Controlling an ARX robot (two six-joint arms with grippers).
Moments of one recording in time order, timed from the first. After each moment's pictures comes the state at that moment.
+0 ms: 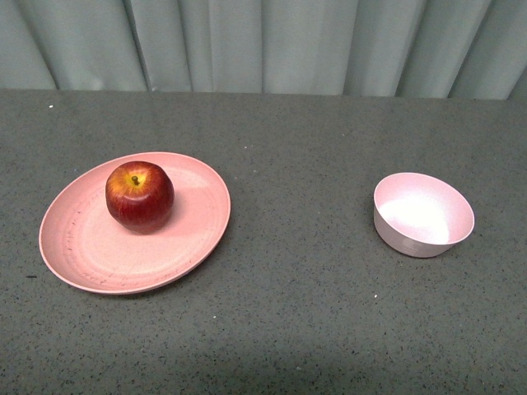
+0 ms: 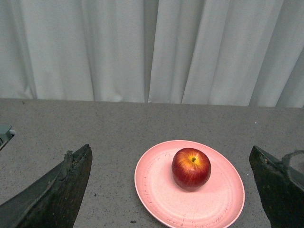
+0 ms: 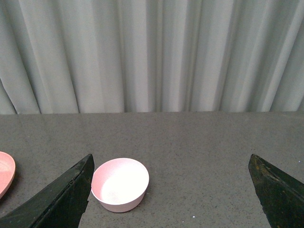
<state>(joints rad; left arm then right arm) 0.00 0.00 0.02 0.00 0.00 0.00 0.00 0.00 0.01 0.00 0.00 -0.01</state>
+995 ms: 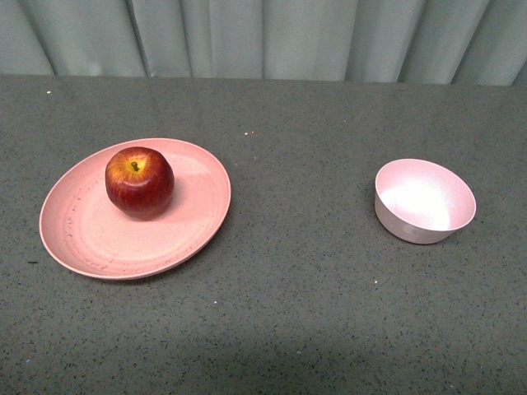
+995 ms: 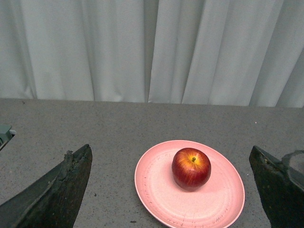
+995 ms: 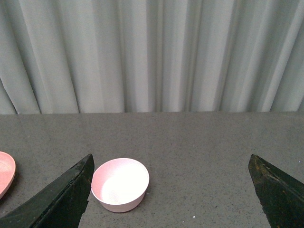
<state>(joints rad) 0.00 0.00 0.02 0.00 0.00 0.00 0.00 0.00 0.01 0.00 0.00 -0.01</state>
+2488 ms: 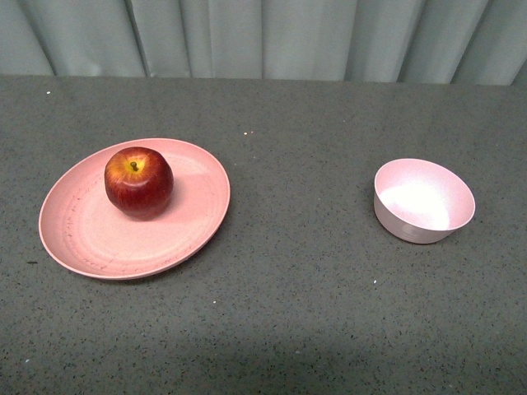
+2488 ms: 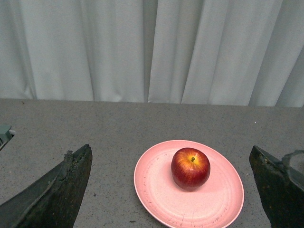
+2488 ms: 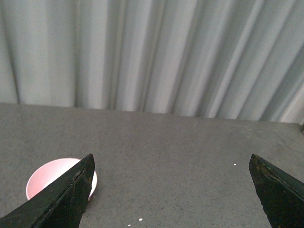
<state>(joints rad) 0.00 0.00 0.02 0.00 0.00 0.00 0.14 0.34 0.02 0.29 0.25 -0.23</state>
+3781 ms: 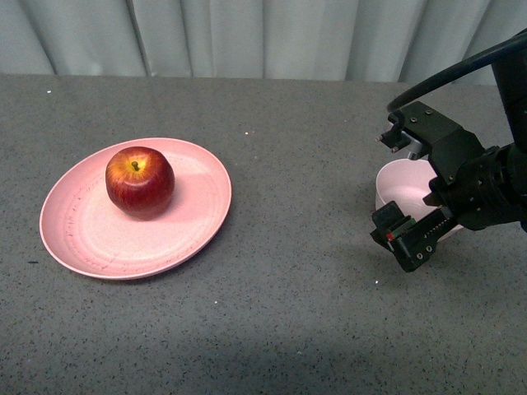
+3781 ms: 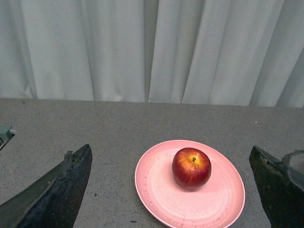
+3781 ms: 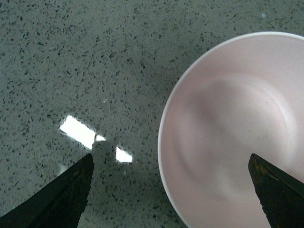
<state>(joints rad) 0.00 0.00 0.02 0.00 0.00 0.00 0.21 2.05 0.92 0.10 -0.18 -0.40</state>
